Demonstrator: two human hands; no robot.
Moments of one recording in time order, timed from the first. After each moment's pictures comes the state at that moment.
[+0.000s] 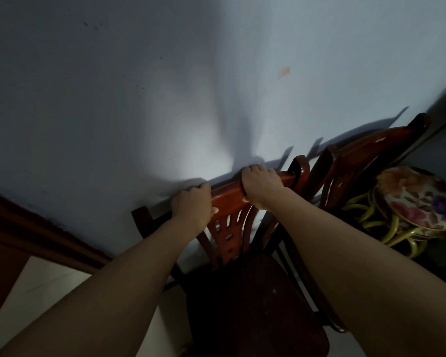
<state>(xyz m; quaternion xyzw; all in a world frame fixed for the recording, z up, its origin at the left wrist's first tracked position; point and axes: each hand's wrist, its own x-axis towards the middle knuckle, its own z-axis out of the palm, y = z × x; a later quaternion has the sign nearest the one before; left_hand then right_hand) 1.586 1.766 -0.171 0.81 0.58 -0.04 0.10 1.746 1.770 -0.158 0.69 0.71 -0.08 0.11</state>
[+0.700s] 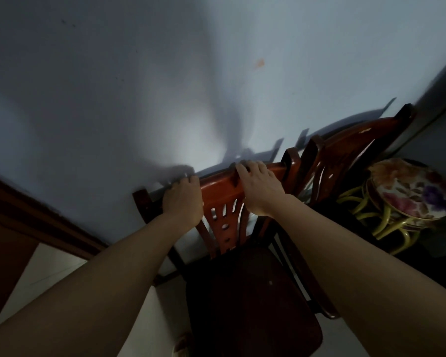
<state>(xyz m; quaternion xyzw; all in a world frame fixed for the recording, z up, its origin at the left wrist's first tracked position) 1.593 1.735 -0.154 0.79 0.60 0.00 0.12 1.765 1.720 -0.159 0.69 0.71 -0.10 0.02</state>
